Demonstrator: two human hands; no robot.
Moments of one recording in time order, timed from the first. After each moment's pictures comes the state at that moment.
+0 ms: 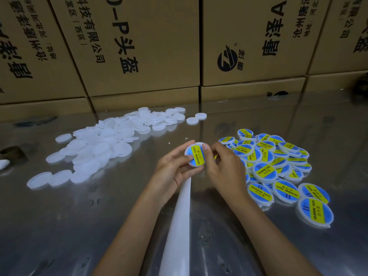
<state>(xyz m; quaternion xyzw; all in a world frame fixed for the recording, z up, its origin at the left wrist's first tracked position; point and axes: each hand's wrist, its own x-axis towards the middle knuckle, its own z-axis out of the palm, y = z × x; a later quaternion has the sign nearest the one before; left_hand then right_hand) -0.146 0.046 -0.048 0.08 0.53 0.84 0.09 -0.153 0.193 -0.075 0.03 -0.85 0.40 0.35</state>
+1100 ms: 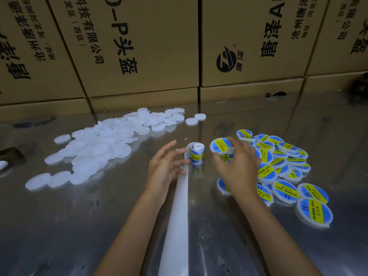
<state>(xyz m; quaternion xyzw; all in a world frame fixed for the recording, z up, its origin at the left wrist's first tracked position) -0.156 0.041 -0.054 -0.03 0.56 0.83 -0.04 -0.155 0.213 -0.069 -0.09 -0.87 0.34 0.35</state>
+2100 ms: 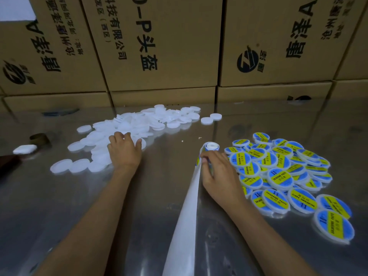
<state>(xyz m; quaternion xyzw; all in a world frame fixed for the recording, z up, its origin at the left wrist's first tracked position) -0.223 -0.093 -0.072 -0.20 0.94 0.10 -0.27 -0.148 0.170 -0.086 0.16 -0.87 0.36 0.30</state>
